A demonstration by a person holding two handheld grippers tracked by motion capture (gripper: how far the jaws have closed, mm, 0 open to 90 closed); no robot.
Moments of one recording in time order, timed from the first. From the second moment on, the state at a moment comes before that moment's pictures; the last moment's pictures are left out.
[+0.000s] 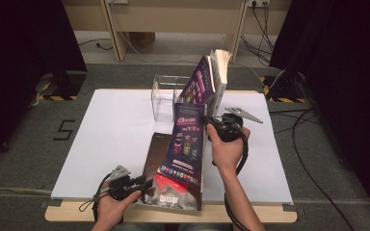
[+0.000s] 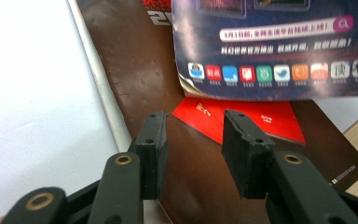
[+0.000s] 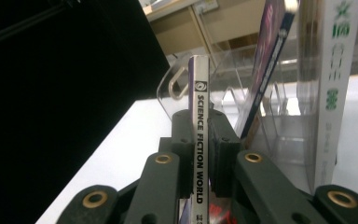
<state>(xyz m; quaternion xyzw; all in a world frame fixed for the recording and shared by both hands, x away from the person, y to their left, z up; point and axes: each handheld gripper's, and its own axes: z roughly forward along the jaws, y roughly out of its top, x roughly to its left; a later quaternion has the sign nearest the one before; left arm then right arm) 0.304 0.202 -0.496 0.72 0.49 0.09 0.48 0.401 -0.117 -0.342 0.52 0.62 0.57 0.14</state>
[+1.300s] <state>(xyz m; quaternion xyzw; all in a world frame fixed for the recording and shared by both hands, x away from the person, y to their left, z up) 0.304 0.204 -0.498 0.72 0.49 0.09 0.48 0.409 -0.107 -0.283 0.48 0.58 0.63 0.20</state>
